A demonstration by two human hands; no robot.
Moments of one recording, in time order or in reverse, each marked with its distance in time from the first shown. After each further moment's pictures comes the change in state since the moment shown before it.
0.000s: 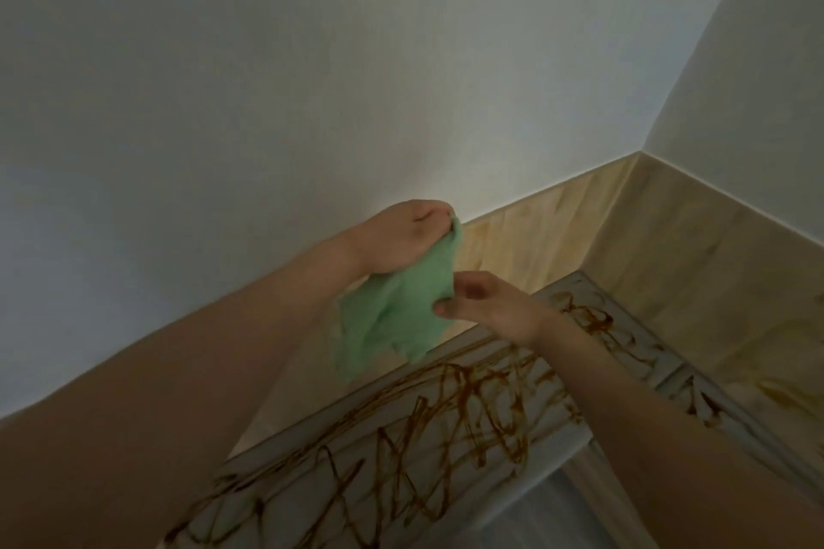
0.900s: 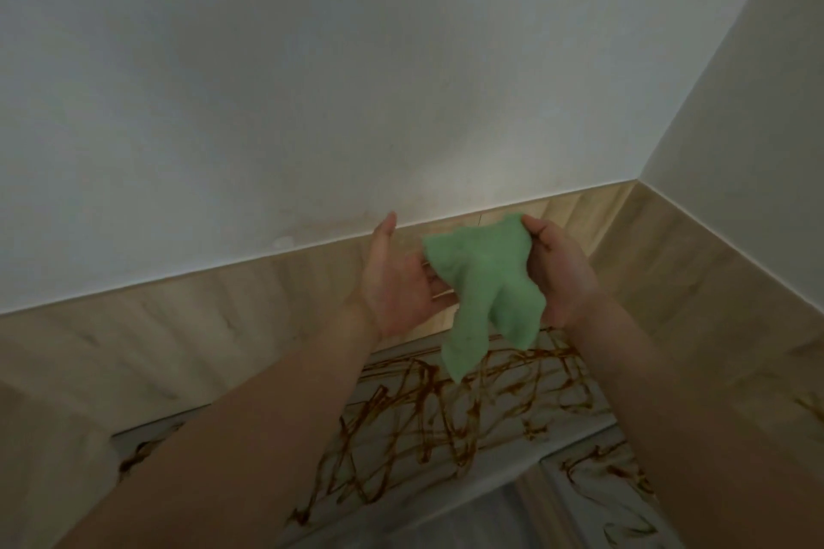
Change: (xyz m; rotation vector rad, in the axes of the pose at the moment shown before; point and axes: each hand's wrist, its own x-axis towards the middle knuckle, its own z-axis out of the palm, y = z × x) left_hand 0.009 0.053 0.154 -1.714 0.122 -0.459; right_hand -0.086 -0.006 -0.119 0.751 0.273 0.137
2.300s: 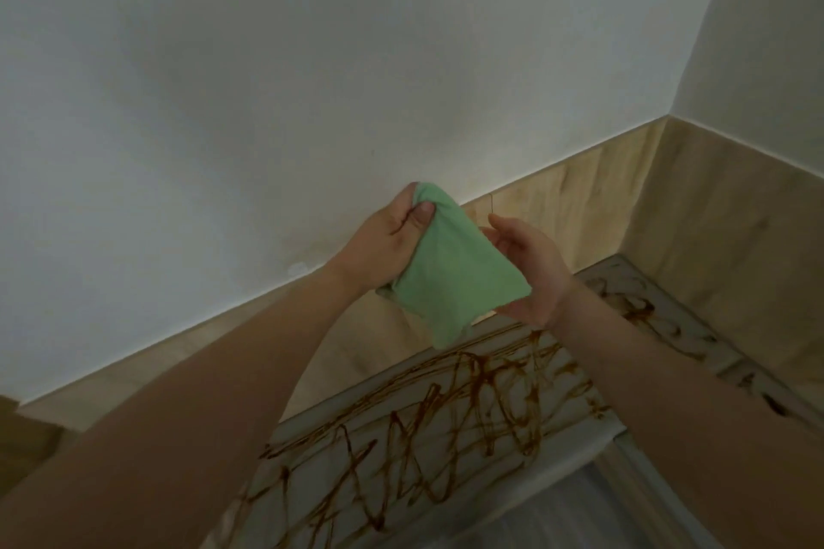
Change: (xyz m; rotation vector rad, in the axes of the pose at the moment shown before) left_hand 0.011 0.058 0.038 1.555 0.246 0.563; right_hand 0.042 0.031 -0.026 0.264 -0.302 0.072
